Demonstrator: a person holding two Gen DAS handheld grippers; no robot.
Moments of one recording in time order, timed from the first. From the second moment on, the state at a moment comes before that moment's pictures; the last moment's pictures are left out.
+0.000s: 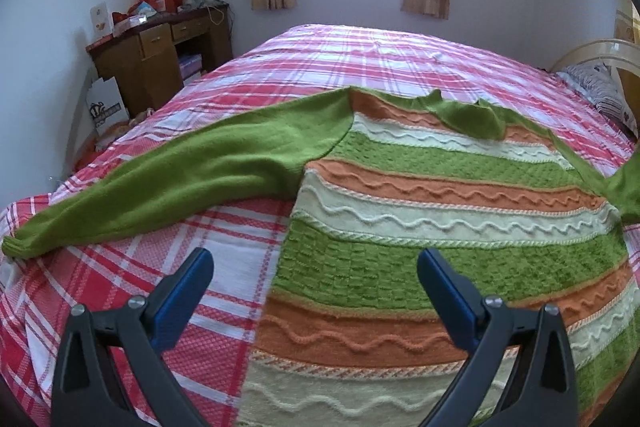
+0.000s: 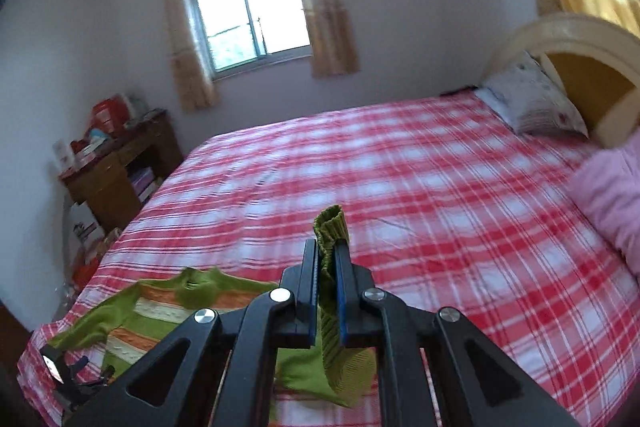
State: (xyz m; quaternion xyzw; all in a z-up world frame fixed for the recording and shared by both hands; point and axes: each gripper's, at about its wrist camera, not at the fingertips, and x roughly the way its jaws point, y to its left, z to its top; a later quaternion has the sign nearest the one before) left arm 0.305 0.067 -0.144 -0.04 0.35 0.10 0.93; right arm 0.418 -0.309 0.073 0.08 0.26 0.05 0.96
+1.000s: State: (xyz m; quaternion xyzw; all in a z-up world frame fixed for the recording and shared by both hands) left arm 0.301 0.065 -0.157 -0.04 0.36 0.09 0.93; right arm 0.473 -0.140 -0.145 -0.05 0.48 0.10 0.87
